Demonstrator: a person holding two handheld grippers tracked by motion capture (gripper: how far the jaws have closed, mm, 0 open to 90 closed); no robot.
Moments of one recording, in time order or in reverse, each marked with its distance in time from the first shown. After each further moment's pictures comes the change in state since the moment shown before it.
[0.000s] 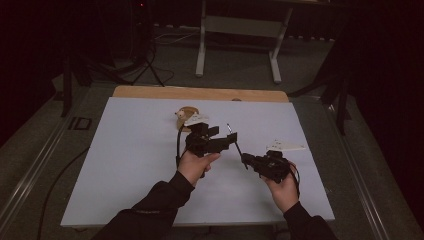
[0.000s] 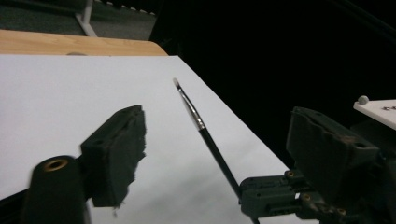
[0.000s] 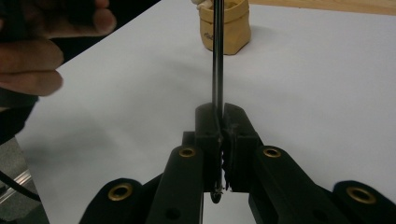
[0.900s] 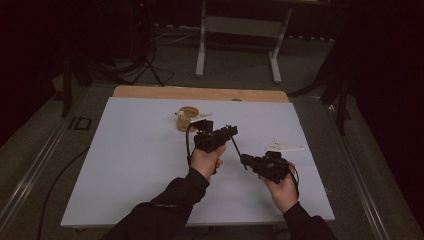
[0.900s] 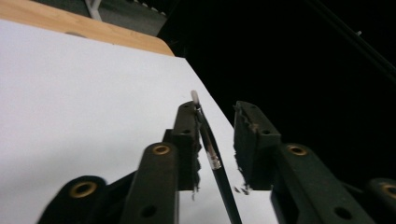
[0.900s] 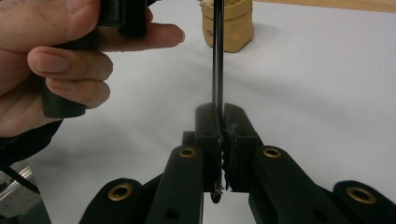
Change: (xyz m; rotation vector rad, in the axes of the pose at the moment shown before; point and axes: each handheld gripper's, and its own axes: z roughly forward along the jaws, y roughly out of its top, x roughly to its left) left arm 0.010 -0.006 0.032 -0.026 0.001 -0.182; right arm 0.002 -0.001 0.002 0.011 0.011 -0.006
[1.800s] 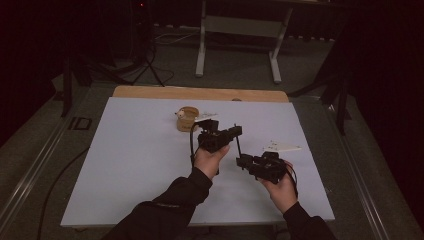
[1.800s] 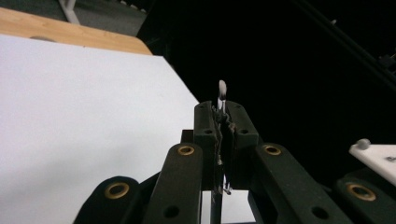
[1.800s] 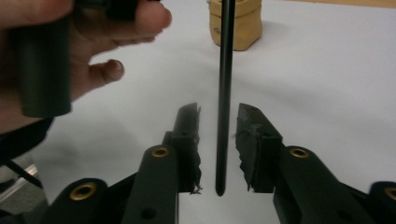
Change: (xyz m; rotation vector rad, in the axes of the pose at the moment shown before) left arm -0.018 0.004 -0.001 0.018 -0.063 0.080; right arm 0.000 -0.002 0.006 0.003 0.021 -0.006
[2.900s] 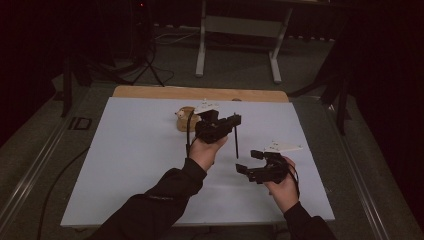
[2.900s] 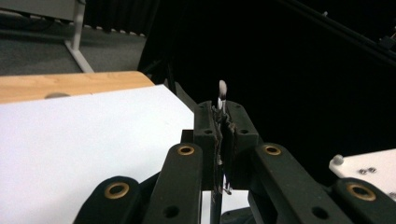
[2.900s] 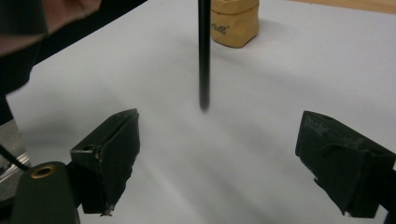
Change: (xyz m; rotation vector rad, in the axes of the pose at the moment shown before) left arm -0.014 0.033 -0.019 -0.047 0.023 0.183; right arm -0.003 0.001 -0.005 0.018 -0.011 -0.047
